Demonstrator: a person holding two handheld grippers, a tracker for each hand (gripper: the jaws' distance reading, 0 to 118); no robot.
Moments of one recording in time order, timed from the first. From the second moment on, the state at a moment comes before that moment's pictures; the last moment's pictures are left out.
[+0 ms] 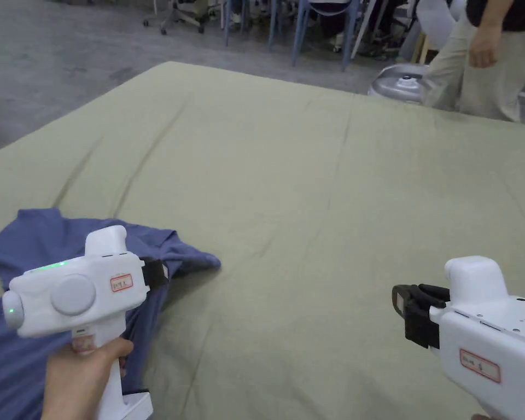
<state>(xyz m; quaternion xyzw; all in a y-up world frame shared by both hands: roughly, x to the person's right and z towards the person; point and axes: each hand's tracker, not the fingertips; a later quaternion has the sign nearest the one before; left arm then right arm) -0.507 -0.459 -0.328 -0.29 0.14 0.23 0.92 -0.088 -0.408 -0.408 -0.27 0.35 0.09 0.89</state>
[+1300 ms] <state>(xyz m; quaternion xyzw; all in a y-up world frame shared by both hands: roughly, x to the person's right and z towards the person) 0.042 -0.471 -0.366 -0.48 -0.45 -0.09 0.75 0.285 -0.379 -0.305 -0.25 0.03 -0.03 0.97</state>
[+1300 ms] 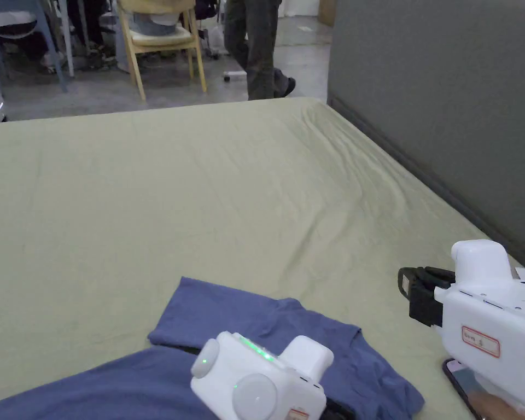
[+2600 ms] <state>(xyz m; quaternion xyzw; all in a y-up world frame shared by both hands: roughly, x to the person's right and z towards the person) -0.312 -0.543 -0.408 -0.50 0.05 0.06 0.86 0.203 -0.434 -0.324 -0.34 0.09 0.02 0.94</state>
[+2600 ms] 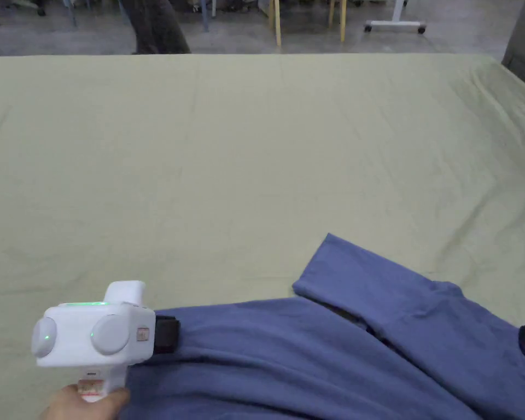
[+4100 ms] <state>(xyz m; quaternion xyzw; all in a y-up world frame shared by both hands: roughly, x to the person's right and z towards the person) -0.310 -0.430 -0.349 -0.38 -0.03 0.17 0.91 0.188 -0.460 -0.473 -0.40 0.10 0.02 0.91</state>
